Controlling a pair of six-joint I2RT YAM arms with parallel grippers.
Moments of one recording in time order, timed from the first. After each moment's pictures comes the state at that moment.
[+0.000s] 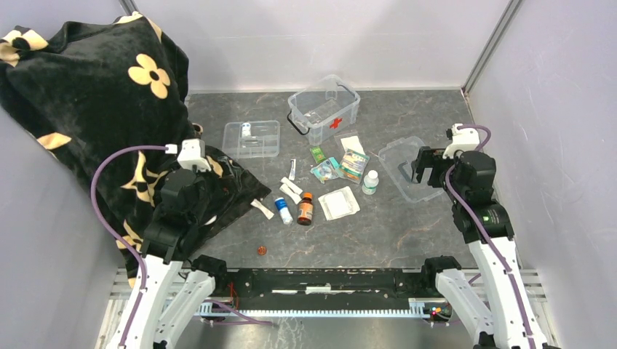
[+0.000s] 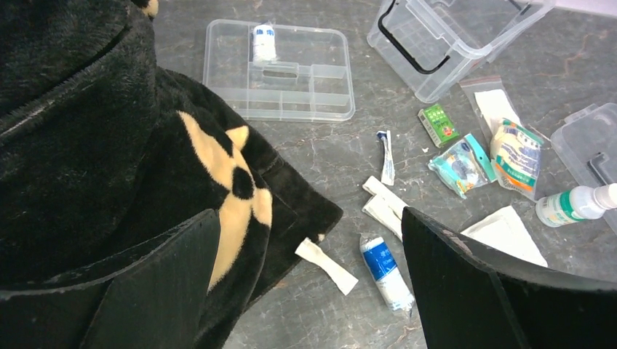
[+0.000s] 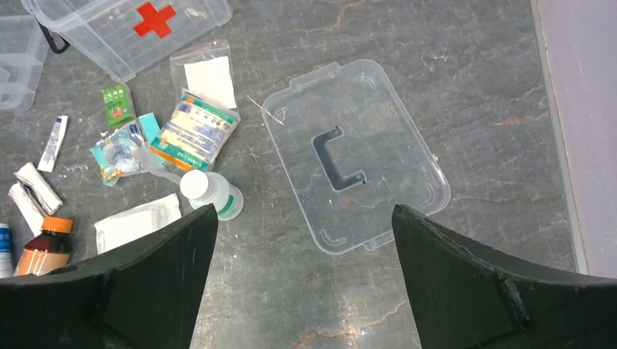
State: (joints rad) left arm -0.26 0.56 0.81 -0.57 -0.17 -0.25; right arm 0.10 0.69 0.87 -0.55 0.04 0.09
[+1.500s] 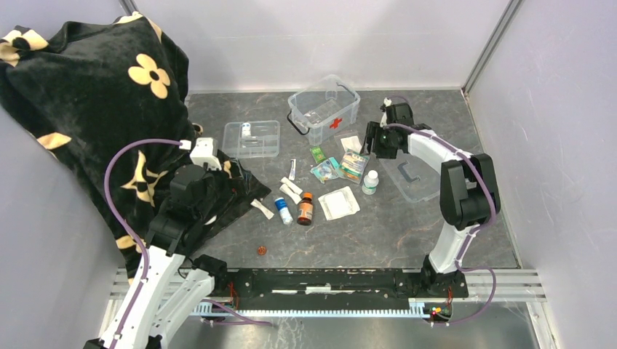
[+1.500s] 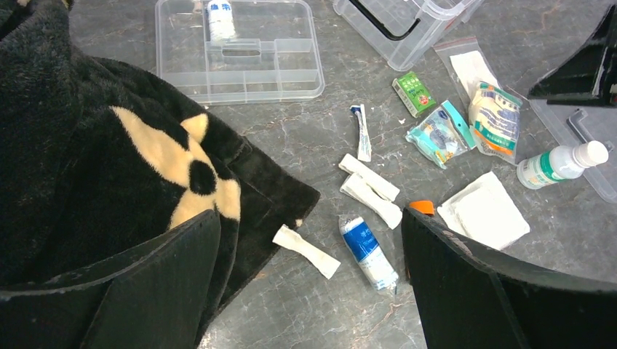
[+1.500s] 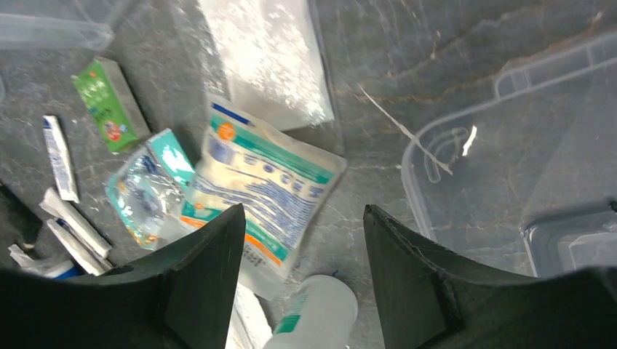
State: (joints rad) left arm -0.32 0.63 0.81 -0.57 -0.13 -0.25; right arm 0.24 1.82 1.28 -0.38 -0.17 0.36
